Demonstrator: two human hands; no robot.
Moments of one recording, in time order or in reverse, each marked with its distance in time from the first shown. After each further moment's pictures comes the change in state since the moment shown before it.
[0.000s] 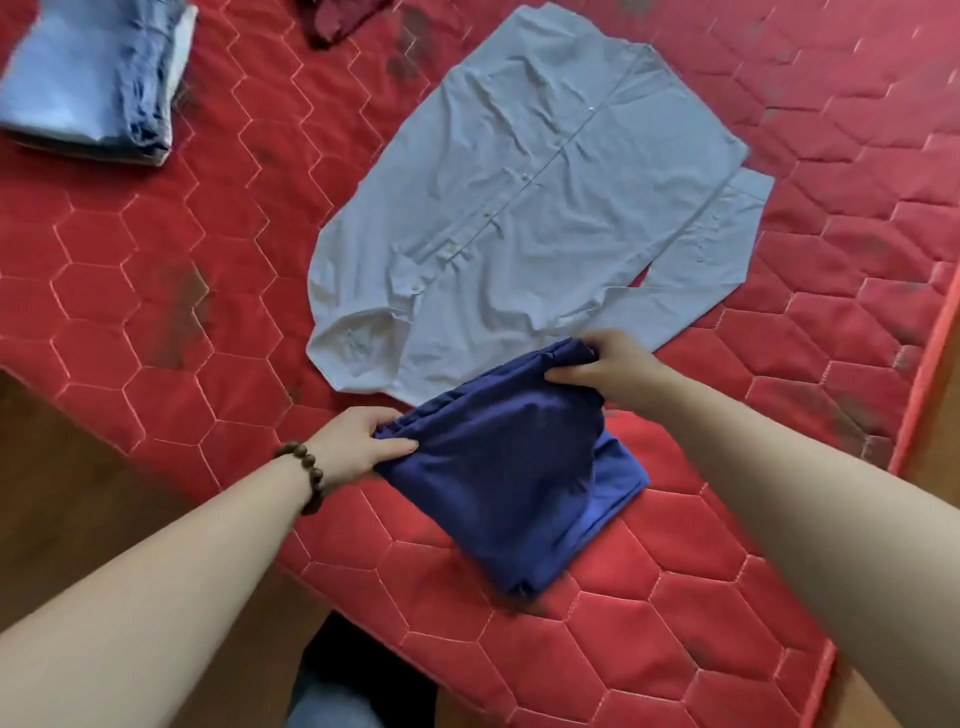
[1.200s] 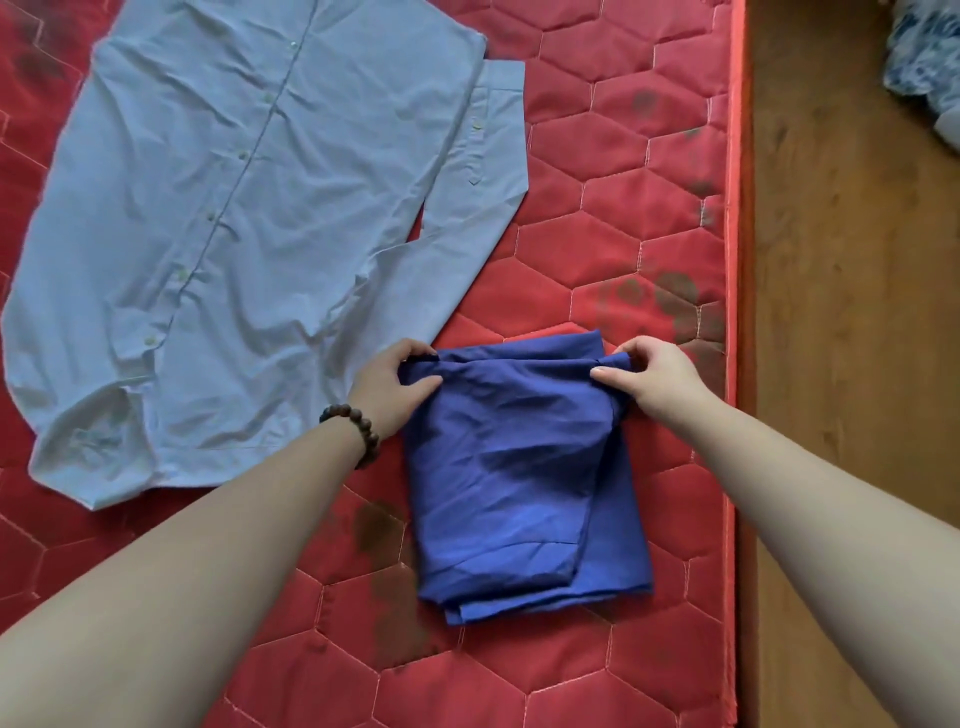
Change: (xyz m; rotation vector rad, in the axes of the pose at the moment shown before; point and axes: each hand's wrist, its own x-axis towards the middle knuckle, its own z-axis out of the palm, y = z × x) left_hand 0.155 0.110 0.206 0.271 0.030 0.423; right_hand -0.100 0.221 -0.126 -0.035 0.604 0.345
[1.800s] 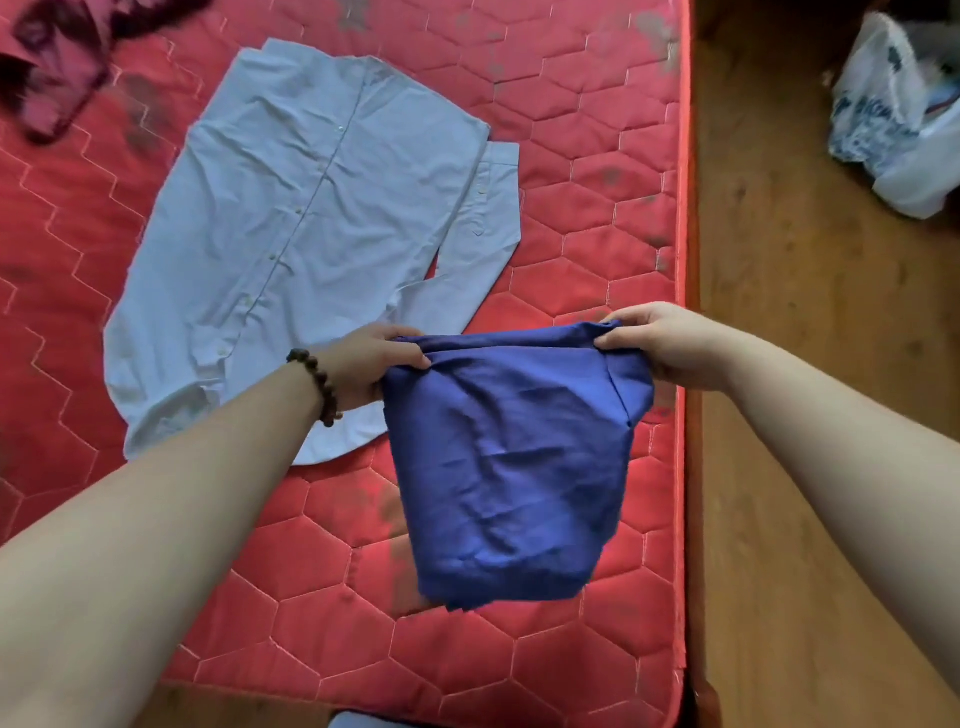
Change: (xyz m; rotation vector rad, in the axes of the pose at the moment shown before) left_hand -0.039 0.100 -0.092 -0.542 -0.398 -0.347; right_hand -0.056 -0.097 -0.101 0.385 -0.480 0.053
